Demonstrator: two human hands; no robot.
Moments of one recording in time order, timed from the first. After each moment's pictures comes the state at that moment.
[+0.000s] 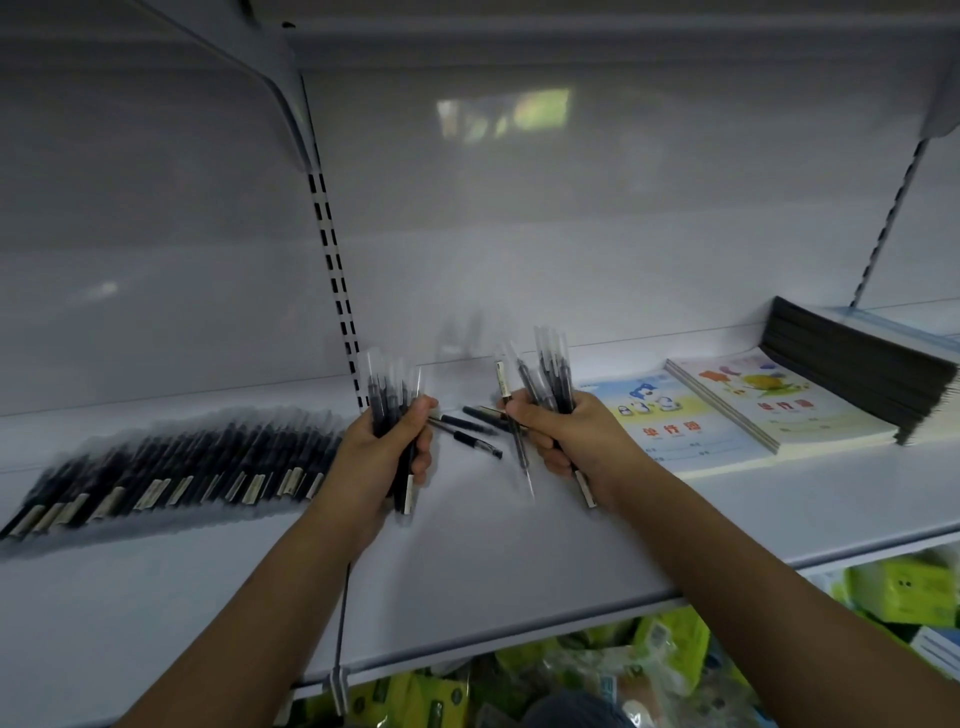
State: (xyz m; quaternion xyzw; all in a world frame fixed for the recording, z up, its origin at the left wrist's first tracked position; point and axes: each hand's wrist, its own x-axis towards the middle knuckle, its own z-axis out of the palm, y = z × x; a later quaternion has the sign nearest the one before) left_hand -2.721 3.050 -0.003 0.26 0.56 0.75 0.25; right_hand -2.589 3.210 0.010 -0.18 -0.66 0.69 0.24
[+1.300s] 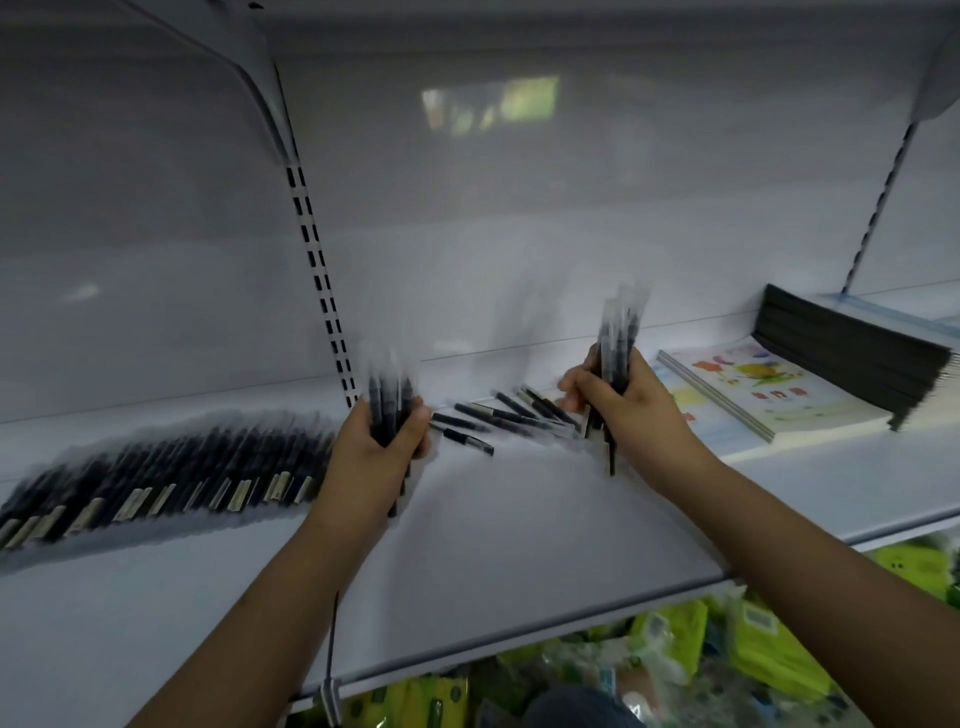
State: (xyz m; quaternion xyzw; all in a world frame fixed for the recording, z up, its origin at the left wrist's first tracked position) left_hand -2.717 3.054 -0.009 0.29 0.67 0.67 0.09; right_hand -2.559 3.240 0.012 -0.20 -0.72 0.55 0.38
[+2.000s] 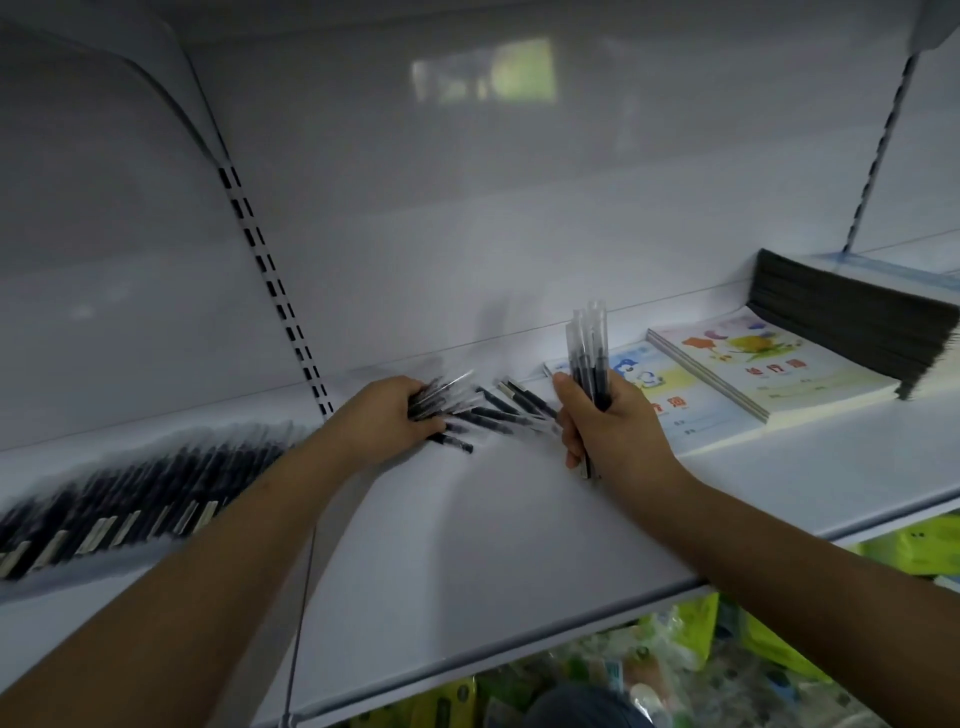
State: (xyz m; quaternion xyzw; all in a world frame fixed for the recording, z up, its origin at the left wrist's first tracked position) left_hand -2.773 3.119 0.012 0.51 0.84 0.19 0.04; right_hand -2.559 3.238 -0.013 -0.27 -0.67 0.57 0.40
